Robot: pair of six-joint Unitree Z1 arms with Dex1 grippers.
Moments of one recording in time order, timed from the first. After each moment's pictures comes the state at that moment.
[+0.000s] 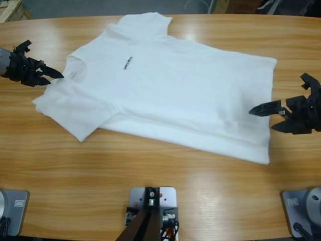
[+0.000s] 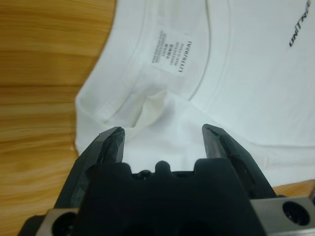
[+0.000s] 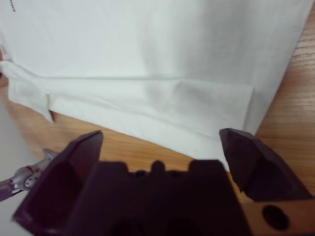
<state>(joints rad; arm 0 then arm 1) -0.06 1.81 -0.96 0.39 -0.35 -0.24 0.20 1.34 -0.64 0.49 0.46 0.58</state>
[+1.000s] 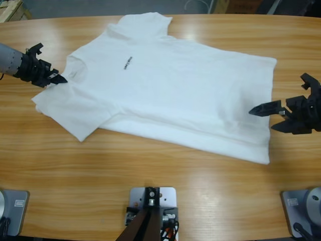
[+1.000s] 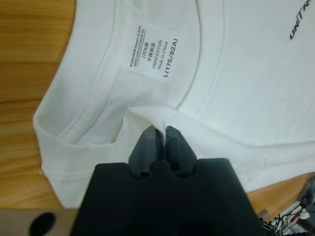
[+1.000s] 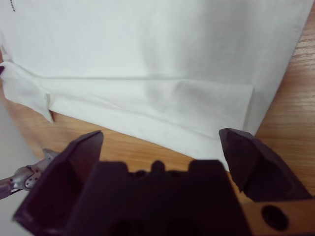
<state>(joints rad) -0.08 1.89 -1.00 0.39 -0.39 -0.23 0.20 1.34 -0.64 0.49 0.46 0.58</state>
